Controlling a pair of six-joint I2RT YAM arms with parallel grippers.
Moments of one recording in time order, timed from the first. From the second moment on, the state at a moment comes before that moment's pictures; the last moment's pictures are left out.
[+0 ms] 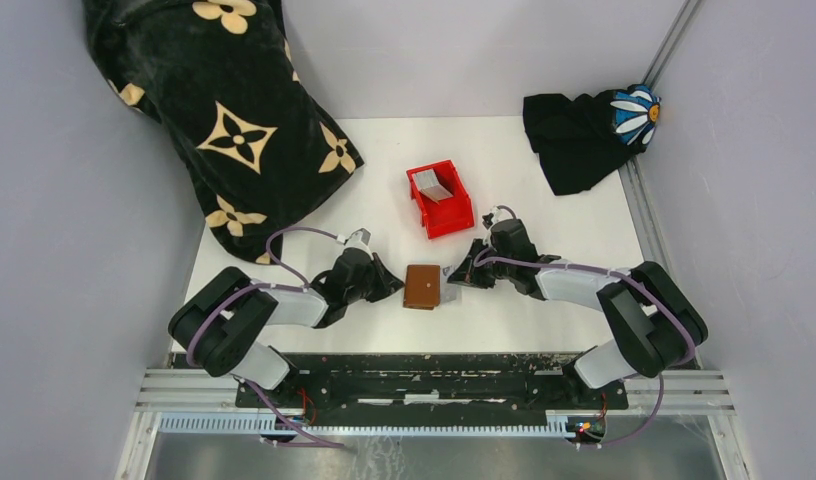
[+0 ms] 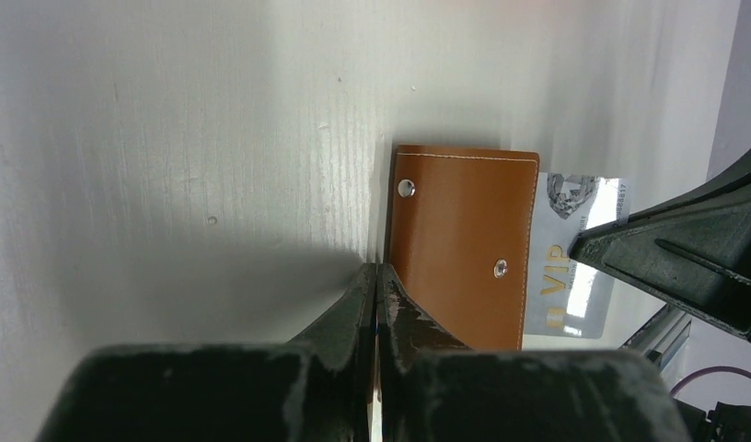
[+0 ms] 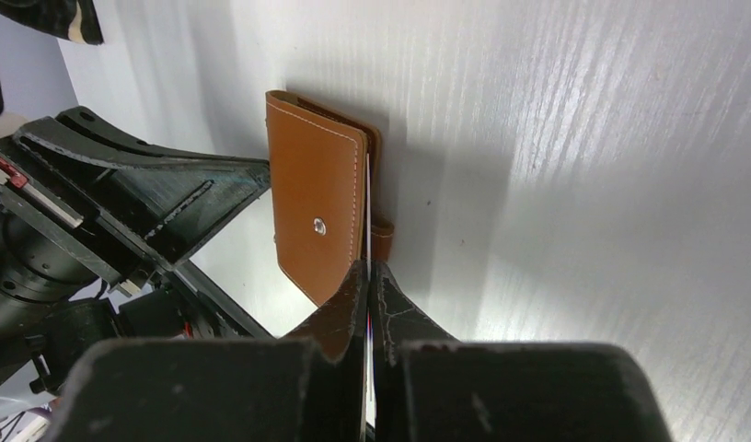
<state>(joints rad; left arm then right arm) -0.67 1.49 0.37 0.49 0.03 -0.92 0.53 1.49 0.57 0.15 -0.36 0.83</state>
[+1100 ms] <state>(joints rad) -0.69 1.52 0.38 0.54 0.03 -0.92 0.53 1.51 0.56 0.25 -0.39 0.88</state>
